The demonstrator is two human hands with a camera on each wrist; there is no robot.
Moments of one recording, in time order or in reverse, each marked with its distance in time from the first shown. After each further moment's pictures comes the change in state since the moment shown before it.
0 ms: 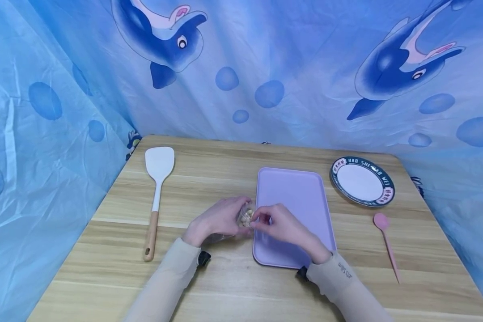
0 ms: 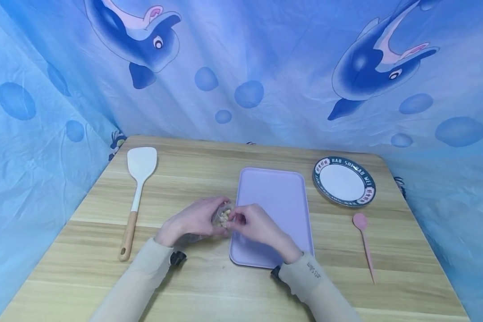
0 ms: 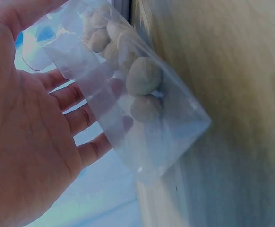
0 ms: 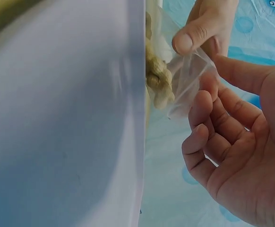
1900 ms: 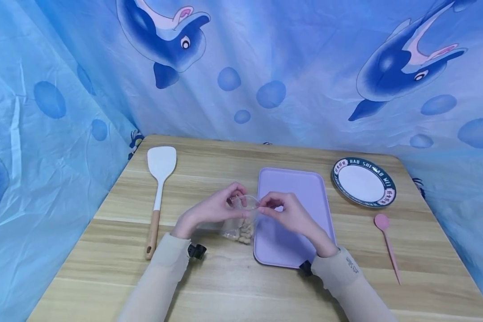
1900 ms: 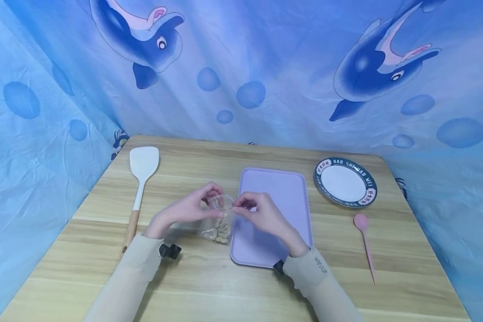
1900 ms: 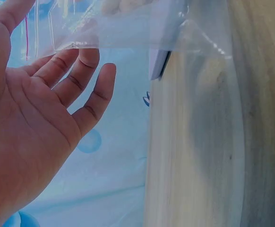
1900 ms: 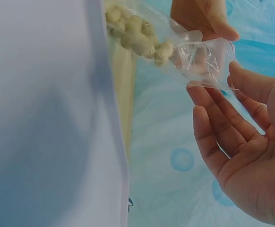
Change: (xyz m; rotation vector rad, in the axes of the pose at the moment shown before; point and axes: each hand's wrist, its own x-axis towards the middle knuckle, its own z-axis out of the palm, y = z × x) left_hand -0.006 -0.012 -0.030 -0.516 0.027 0.095; right_hand 0.005 -0.008 -0.022 0.154 0.182 0.034
